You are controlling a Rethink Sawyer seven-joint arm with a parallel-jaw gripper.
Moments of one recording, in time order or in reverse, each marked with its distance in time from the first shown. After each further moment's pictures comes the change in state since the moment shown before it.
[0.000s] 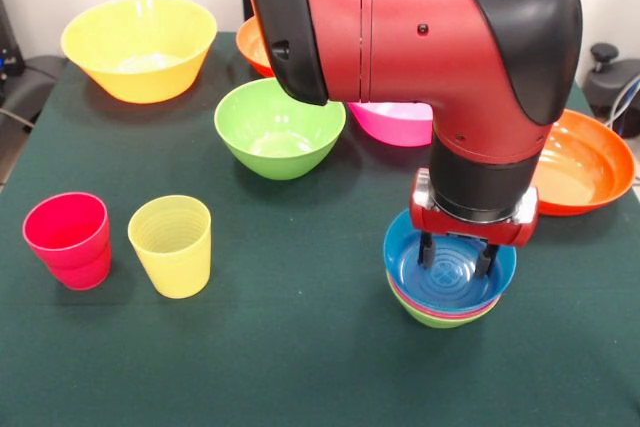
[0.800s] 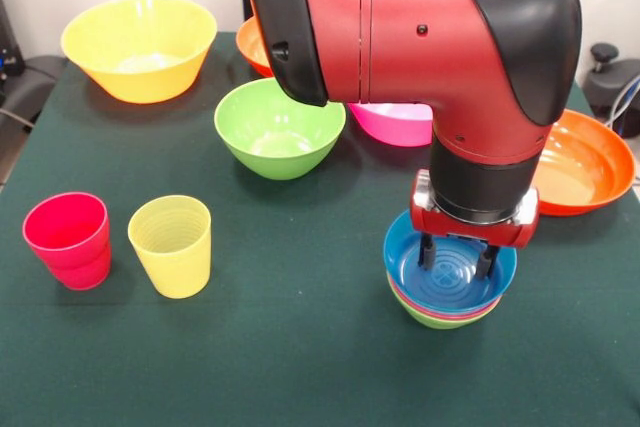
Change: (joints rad) arm -0.002 0.000 0.003 0.000 -0.001 -0.004 0.000
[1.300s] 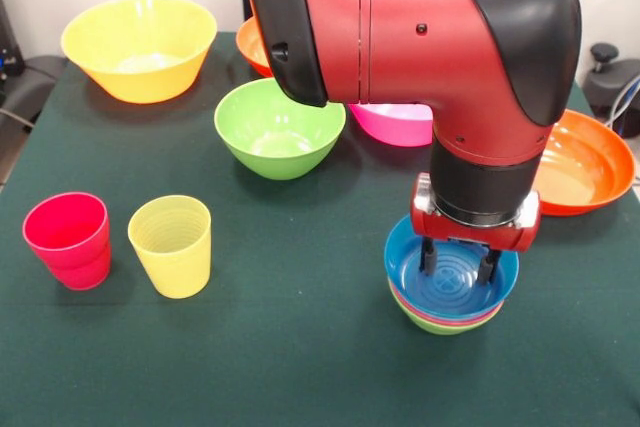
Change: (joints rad) arm -0.002 0.000 0.004 0.000 0.000 -0.029 0.000
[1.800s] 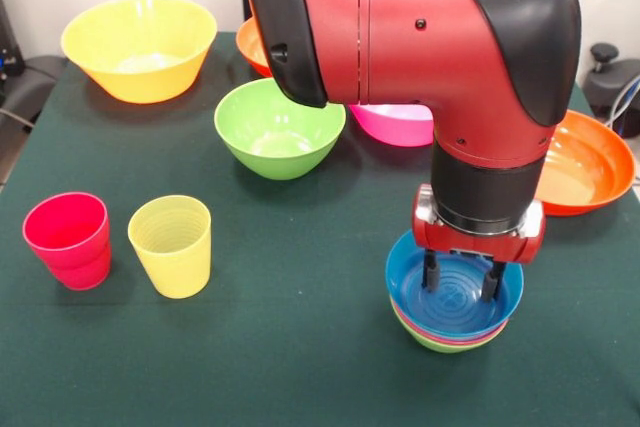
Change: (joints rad) arm -0.003 0.000 0.005 0.000 0.000 -0.065 0.000
